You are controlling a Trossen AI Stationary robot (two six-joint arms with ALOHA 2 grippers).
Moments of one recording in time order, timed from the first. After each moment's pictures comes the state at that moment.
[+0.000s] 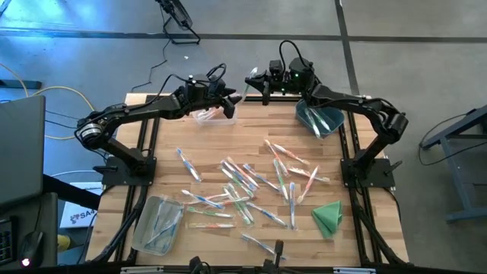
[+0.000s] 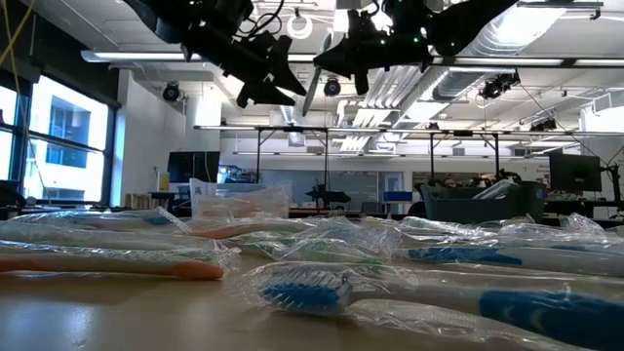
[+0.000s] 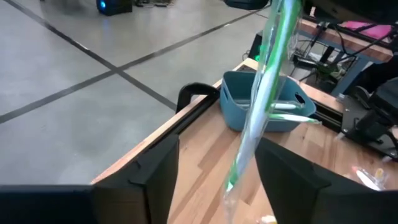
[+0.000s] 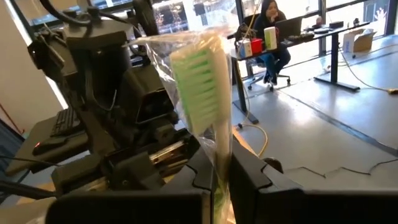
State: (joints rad) left arm 0.54 1.44 1.06 0.11 0.02 -0.19; right arm -0.64 1.64 1.23 0.41 -0.45 0.23
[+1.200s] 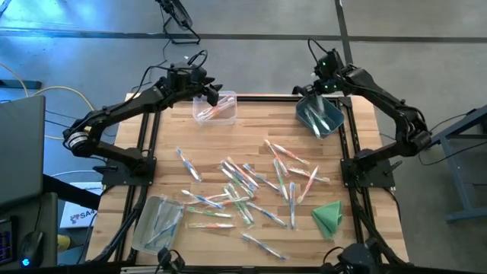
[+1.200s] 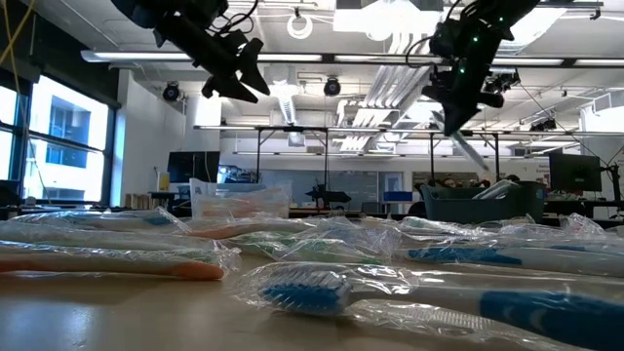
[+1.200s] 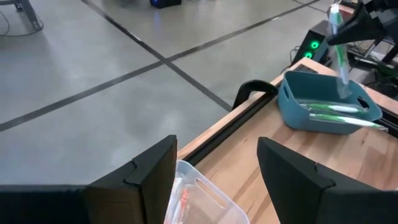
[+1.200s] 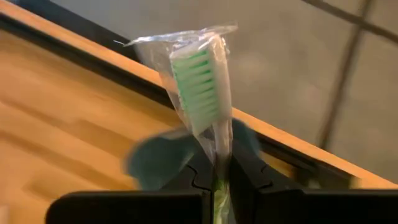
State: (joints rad) left arm 0.69 1.29 1.06 -0.10 -0.02 -0.14; right arm -0.97 1.39 1.23 -0.79 0.15 0.12
